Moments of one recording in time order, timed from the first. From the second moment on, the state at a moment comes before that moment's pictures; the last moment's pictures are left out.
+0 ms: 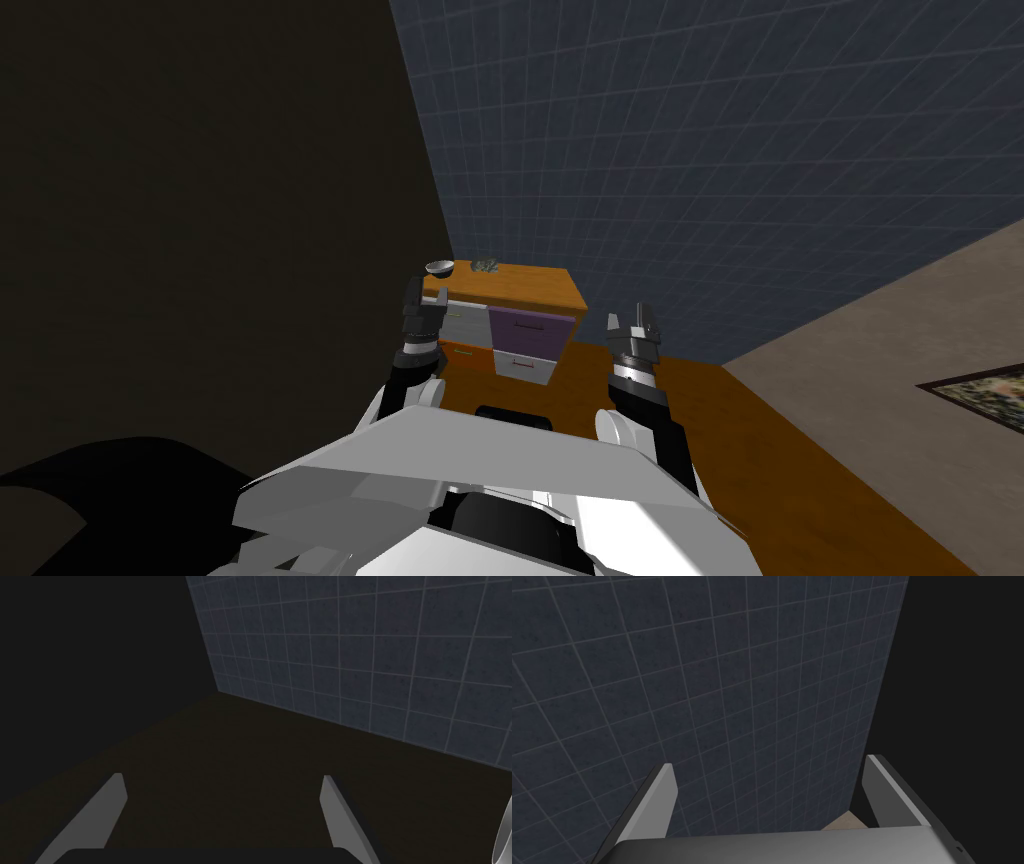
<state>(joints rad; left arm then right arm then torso) 0.53 -0.01 -0.06 -2.29 -0.10 -0.60 -0.01 0.55 0.03 0.05 -2.29 -0.12 -0.35 0.08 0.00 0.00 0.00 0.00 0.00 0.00</state>
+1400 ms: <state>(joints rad) 0.51 0.09 -0.05 -2.26 -0.11 -0.59 -0.01 0.55 0.03 0.05 -2.29 -0.12 -0.35 0.08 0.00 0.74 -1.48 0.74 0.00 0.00</state>
